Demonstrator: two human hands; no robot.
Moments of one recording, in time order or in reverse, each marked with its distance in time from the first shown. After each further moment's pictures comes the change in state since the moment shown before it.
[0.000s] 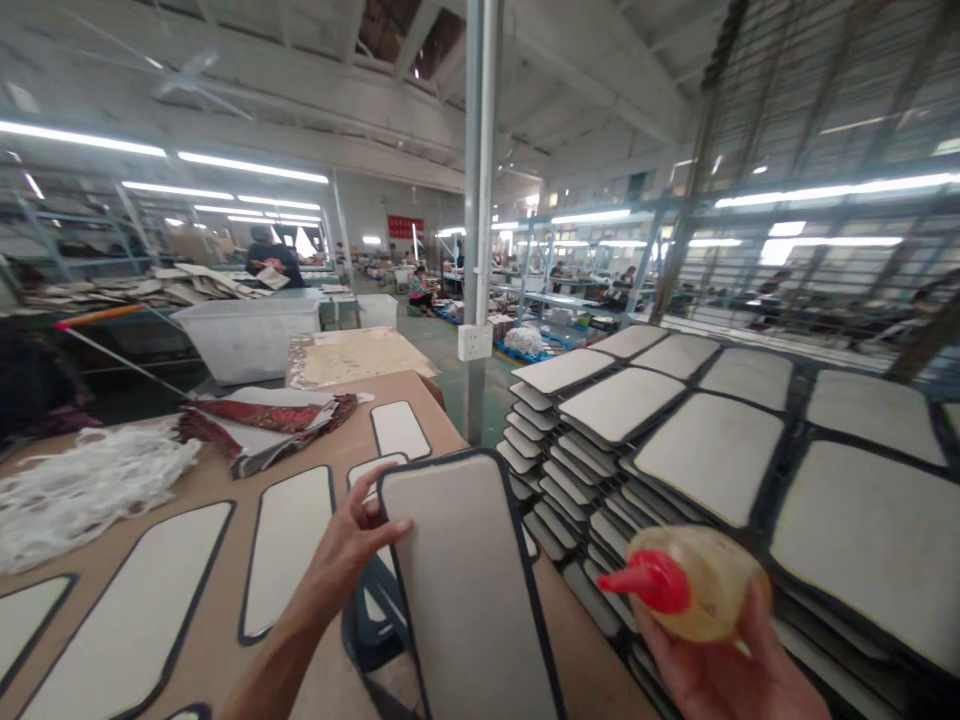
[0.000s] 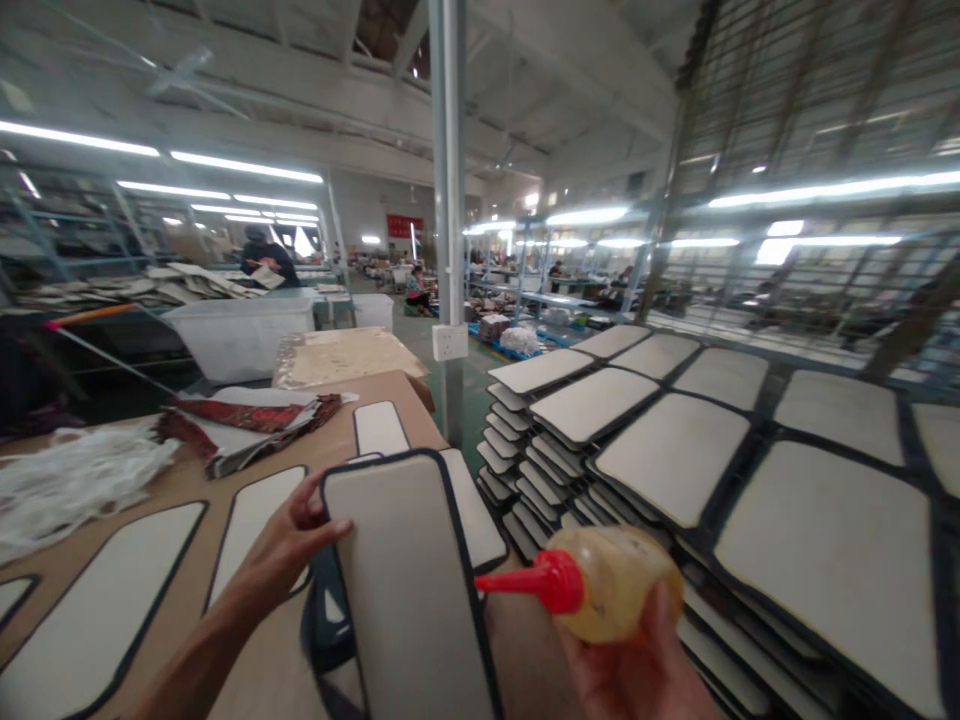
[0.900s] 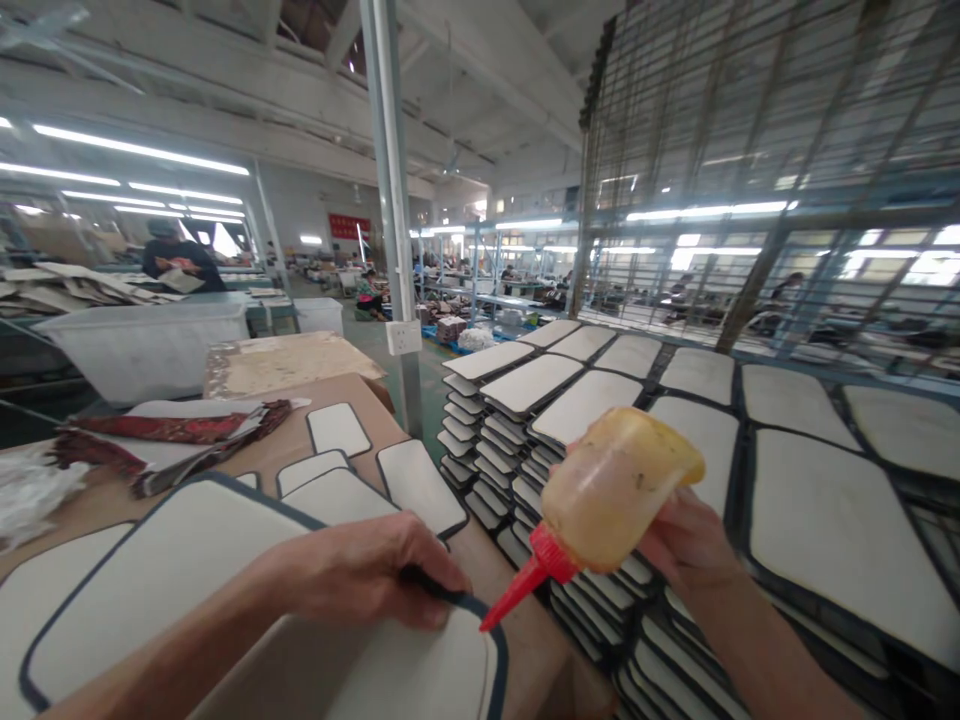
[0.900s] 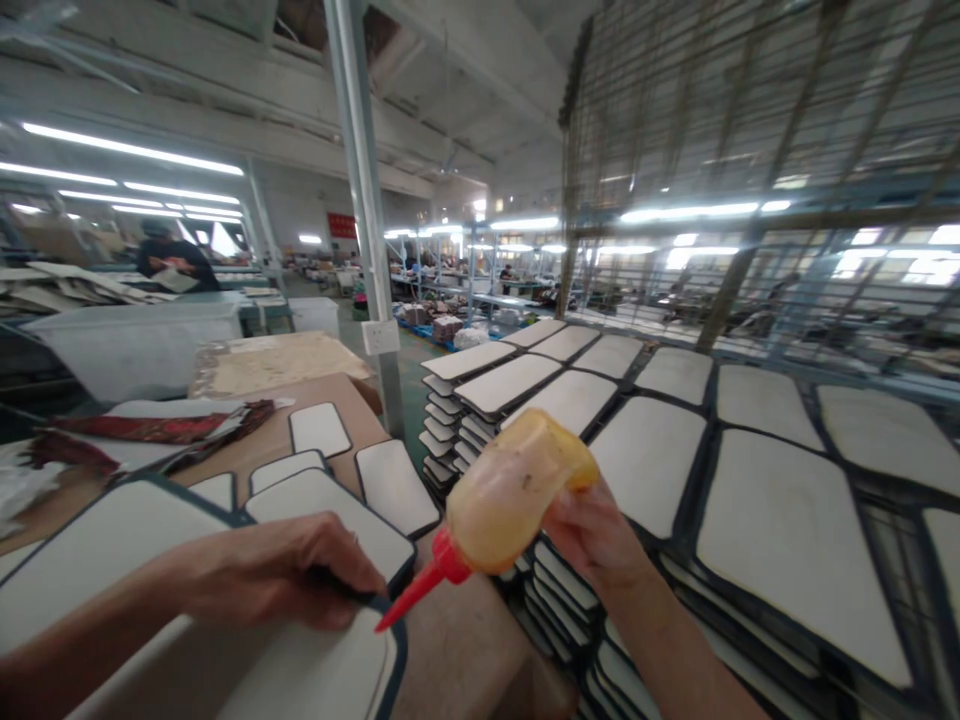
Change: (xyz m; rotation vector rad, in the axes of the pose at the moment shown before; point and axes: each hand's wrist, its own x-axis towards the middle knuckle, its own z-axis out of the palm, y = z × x) left_hand -0.070 0.120 0.133 0.679 -1.310 0.043; right_hand -0.040 -0.089 0.033 -0.560 -0.296 -0.315
